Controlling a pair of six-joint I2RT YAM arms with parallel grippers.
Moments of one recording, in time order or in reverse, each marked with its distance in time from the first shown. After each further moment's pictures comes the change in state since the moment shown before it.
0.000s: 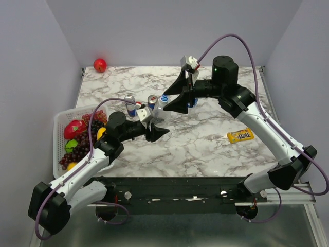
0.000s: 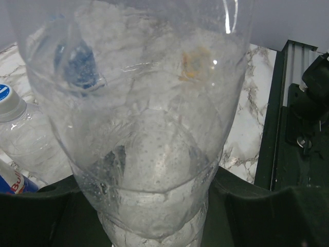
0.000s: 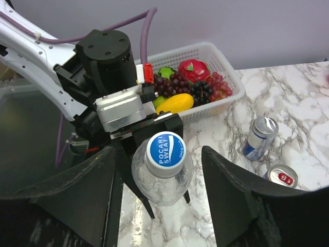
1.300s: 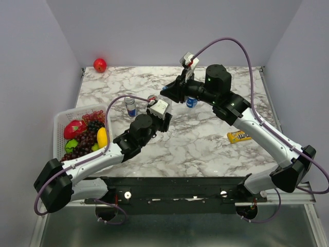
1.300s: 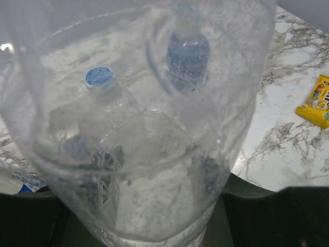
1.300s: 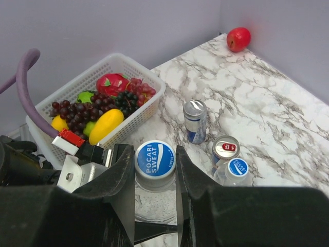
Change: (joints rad) left arm -0.312 0.200 0.115 0.014 -0.921 0.016; right arm 0.093 -0.028 -0.101 0.119 0.585 0.129
